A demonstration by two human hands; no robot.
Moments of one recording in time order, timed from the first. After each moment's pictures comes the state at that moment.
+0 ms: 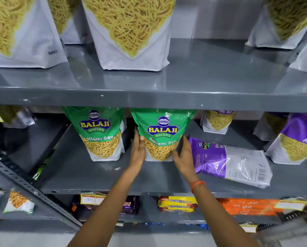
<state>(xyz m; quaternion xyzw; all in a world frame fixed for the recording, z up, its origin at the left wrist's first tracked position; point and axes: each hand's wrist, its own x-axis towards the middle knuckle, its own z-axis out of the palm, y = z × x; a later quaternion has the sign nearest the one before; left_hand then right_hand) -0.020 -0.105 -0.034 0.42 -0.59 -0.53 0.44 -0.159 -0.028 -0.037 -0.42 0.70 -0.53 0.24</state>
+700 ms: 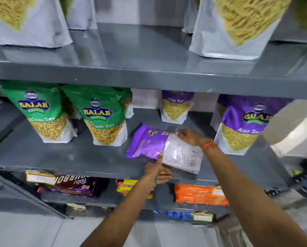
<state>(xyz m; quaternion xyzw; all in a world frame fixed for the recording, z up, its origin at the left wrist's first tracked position) -0.222 0.081 -0.060 0.53 -0.33 -0.75 0.22 -0.412 0.036 -0.016 -0.59 0.77 -0.07 0.25</state>
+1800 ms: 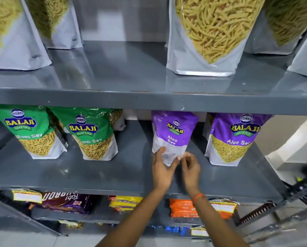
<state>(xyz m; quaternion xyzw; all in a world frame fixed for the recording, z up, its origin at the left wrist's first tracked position) -0.301 0.084 -0.045 0.49 -0.62 -0.45 0.42 -0.400 0.098 -0.093 -0.33 0.65 -0.65 0.20</state>
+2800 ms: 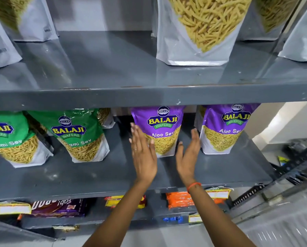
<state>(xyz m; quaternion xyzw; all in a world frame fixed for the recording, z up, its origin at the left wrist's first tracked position) -0.276 0.047 -0.027 0.46 -0.72 -0.22 0.47 -0.387 0.095 -0.048 -0.37 0.71 -0.60 0.01</state>
